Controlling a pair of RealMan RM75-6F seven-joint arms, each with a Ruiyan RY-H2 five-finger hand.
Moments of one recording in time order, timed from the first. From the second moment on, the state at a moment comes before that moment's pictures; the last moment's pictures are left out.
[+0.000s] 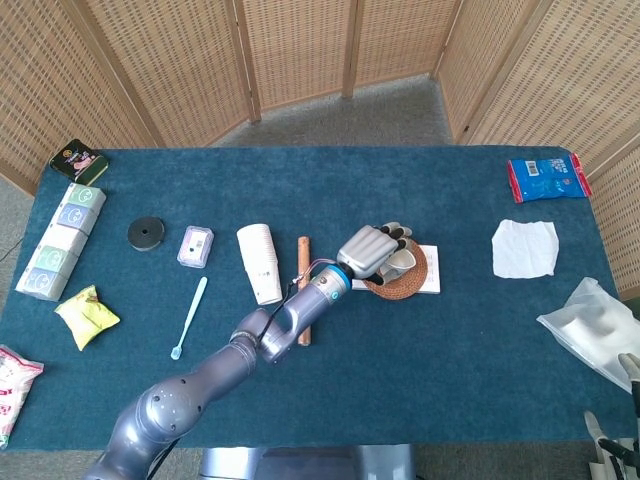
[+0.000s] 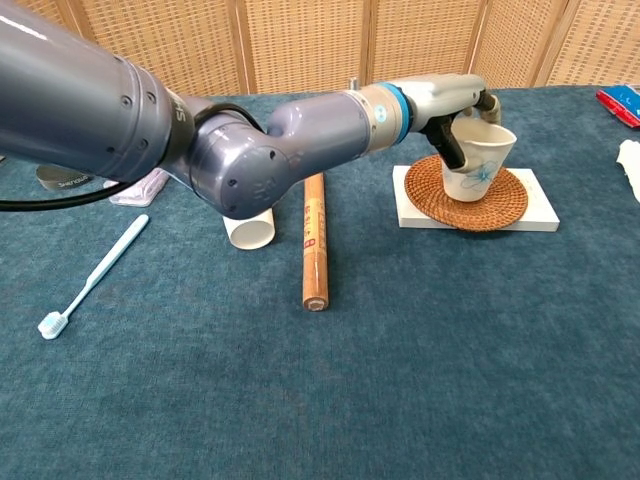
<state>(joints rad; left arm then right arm) -1.51 -2.19 -0.33 -0.40 1.33 0.57 -0.32 -0.20 -1.13 -0.02 -1.55 -1.49 1.64 0.27</state>
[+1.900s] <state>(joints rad) -0.69 -1.14 -0.07 -1.97 1.28 1.34 0.31 0.02 -1.18 0.15 -1.63 -1.32 1.41 -0.04</state>
